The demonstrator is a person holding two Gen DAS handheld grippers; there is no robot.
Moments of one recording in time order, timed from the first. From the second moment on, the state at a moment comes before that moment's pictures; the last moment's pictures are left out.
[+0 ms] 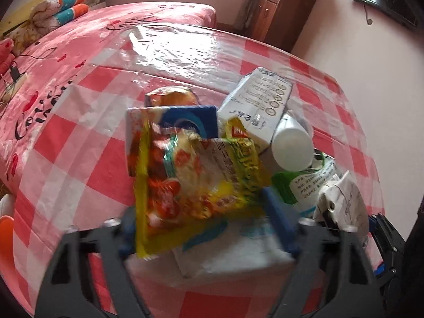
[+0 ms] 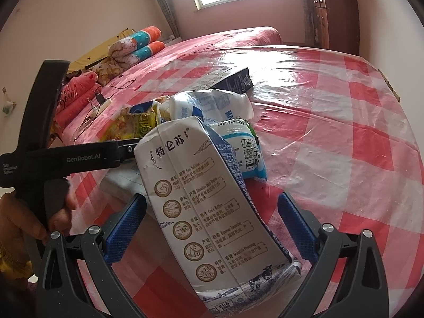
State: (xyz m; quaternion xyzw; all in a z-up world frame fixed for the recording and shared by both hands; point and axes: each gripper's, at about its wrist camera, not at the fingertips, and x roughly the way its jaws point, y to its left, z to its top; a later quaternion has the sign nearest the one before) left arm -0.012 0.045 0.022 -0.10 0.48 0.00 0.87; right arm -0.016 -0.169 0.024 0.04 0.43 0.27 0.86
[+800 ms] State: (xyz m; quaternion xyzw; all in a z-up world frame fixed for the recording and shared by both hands) left arm -0.071 0.039 0.034 -0.03 0.49 -0.08 0.87; right arm -0.013 -0.169 0.021 0.03 0.43 0.26 0.86
